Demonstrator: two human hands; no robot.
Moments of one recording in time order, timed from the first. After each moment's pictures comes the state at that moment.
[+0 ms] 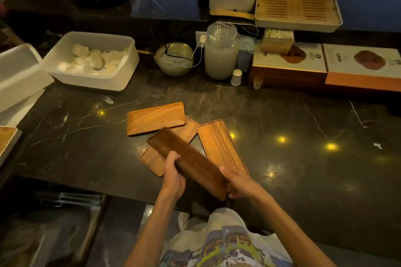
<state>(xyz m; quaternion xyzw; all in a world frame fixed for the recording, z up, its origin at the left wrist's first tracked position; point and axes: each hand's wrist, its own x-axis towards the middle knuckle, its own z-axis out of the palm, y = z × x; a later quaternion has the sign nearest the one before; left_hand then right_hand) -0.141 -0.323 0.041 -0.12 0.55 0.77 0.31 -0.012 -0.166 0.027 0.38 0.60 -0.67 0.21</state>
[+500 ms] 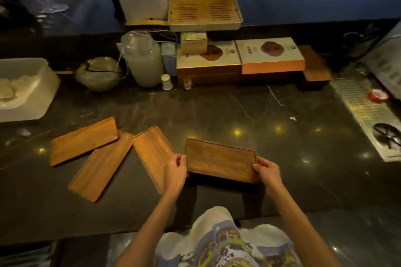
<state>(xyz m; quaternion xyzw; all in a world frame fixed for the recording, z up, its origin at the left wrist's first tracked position) -0.042 -0.180 -0.010 0.14 0.83 0.45 0.30 0.168 -0.013 -0.022 0.64 0.48 -0.59 -0.15</state>
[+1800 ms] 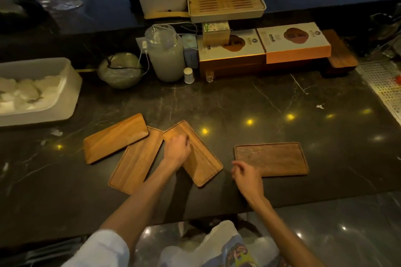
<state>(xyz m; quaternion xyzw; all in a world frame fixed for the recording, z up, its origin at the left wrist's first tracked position) -0.169 -0.200 0.008 0.41 0.88 0.14 0.21 0.072 -0.143 -0.018 0.54 0.71 -0.43 -0.07</state>
